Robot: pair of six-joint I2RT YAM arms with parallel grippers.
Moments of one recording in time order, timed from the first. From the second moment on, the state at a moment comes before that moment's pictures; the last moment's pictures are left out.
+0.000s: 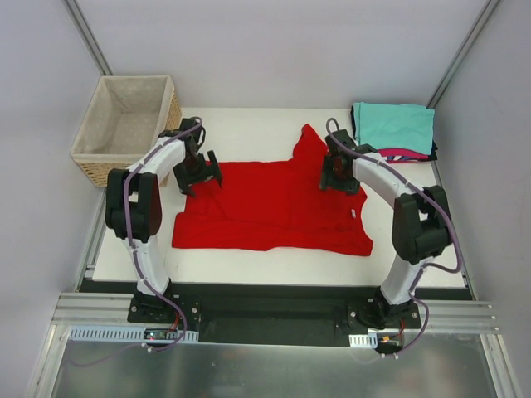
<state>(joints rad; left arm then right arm) -0.15 1.96 1.53 -0.90 0.12 -0.52 0.37 1.83 1.38 -0.74 0.22 0.46</state>
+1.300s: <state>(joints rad) -0.23 1.61 0.95 -0.83 0.14 -0.58 0.56 1.56 0.96 -0.82 0.31 0.60</state>
